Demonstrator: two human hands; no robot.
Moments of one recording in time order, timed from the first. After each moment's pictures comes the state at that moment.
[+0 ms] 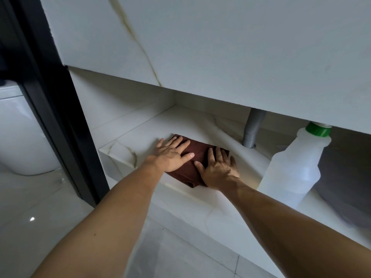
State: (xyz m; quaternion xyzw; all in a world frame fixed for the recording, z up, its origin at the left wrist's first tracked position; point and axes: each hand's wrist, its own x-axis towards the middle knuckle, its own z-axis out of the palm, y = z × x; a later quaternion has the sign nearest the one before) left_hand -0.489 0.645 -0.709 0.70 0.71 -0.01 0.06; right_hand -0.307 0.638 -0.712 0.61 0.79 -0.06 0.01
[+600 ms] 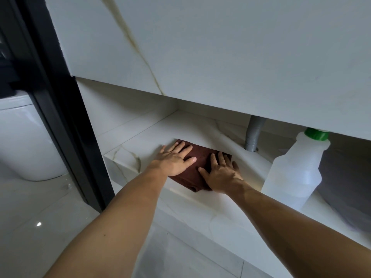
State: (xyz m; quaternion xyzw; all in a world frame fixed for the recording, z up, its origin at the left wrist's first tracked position) left_hand -0.486 0.640 -0.704 0.69 0.72 -0.01 0.08; right_hand -0.303 0.638 -0.707 0.60 0.80 -0.08 0.02
